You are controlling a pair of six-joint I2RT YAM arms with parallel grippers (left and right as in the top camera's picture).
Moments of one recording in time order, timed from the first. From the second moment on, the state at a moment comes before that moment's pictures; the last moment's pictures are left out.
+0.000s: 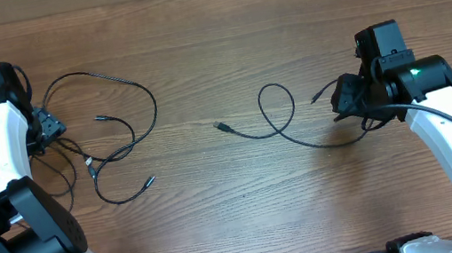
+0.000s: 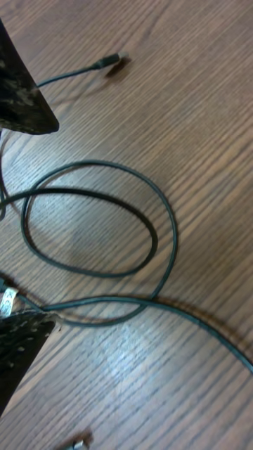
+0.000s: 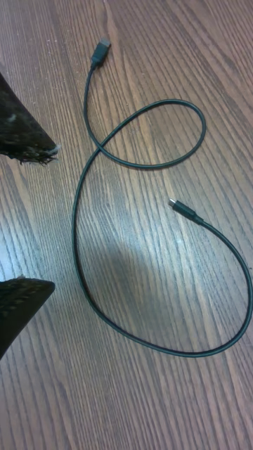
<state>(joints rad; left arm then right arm) 0.37 1.91 1.52 -0.99 -0.30 -0.39 0.14 1.41 1.22 -1.03 -0.03 0.46</state>
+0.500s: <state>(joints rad) 0.42 1.91 1.42 -0.92 -0.30 -0.39 0.14 1.41 1.22 -1.03 -0.03 0.46</state>
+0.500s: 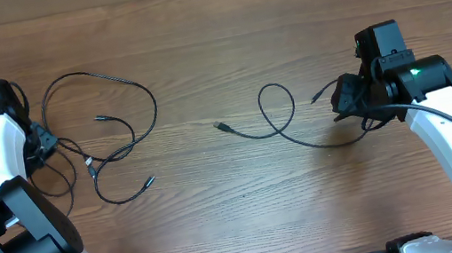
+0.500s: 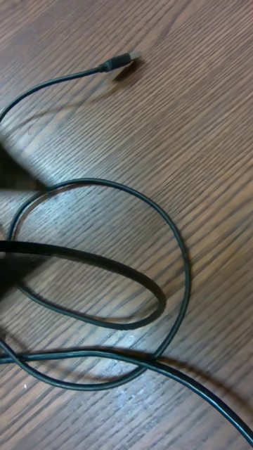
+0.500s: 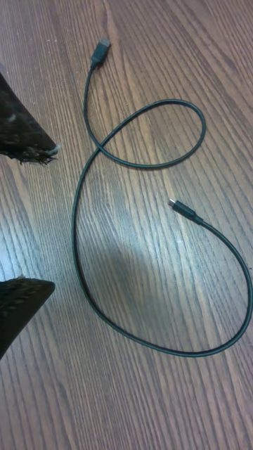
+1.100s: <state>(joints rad) 0.42 1.80 1.98 -1.21 -0.30 -0.39 0.14 1.41 1.22 -1.03 -0.03 0.46</state>
